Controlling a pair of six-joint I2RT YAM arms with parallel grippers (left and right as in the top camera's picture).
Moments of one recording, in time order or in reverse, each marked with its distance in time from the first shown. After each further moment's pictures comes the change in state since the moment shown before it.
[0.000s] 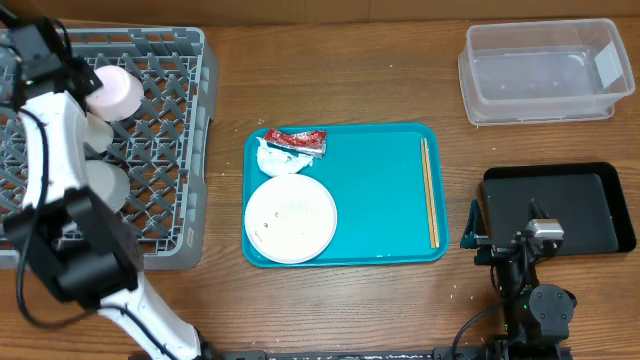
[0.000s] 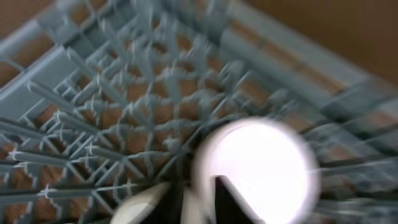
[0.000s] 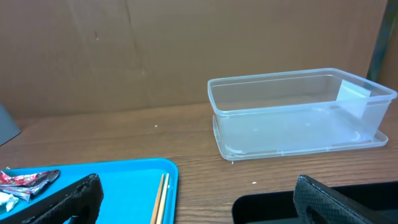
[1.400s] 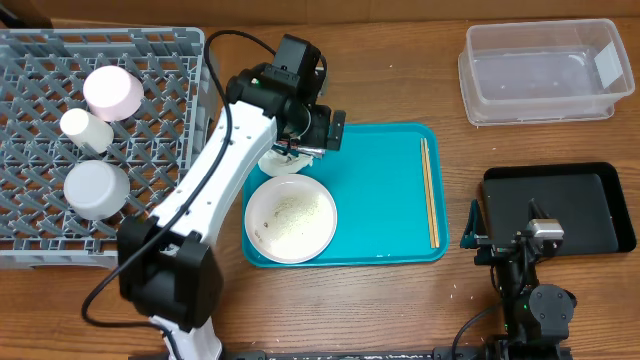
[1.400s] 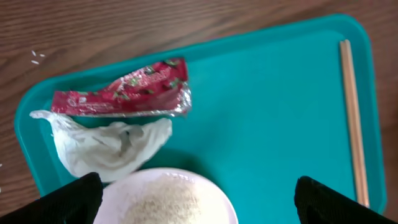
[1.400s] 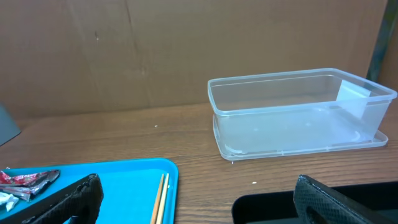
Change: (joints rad) left arm -0.797 -0.134 -0.107 -0.451 0.327 -0.032; right arm 0.000 0.000 0.000 0.000 0.000 0.000
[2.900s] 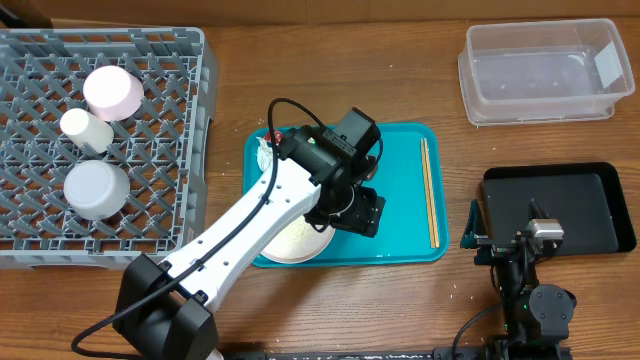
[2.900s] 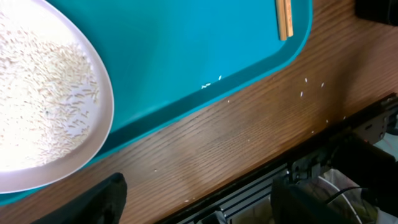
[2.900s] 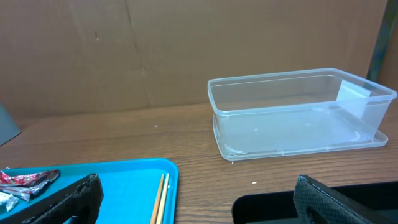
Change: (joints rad) left arm -0.297 -0.164 -0.196 -0.217 0.204 -0.152; right arm 0.000 0.000 0.000 0.000 0.000 0.000
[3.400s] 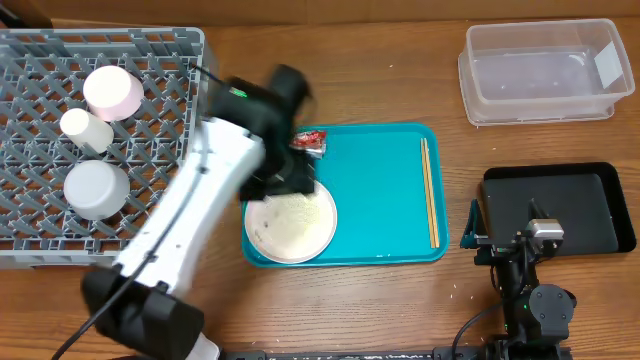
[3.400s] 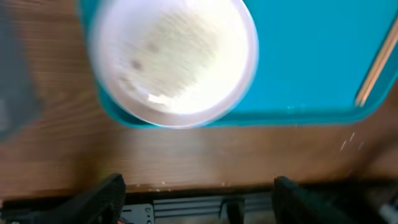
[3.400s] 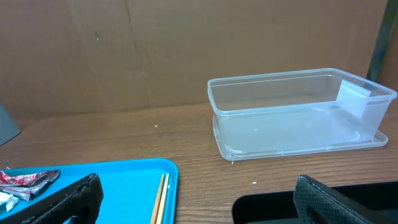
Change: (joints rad) left arm 0.297 0.002 0.235 -0.359 -0.168 -0.090; right arm 0.000 0.000 0.000 0.001 0.000 0.000
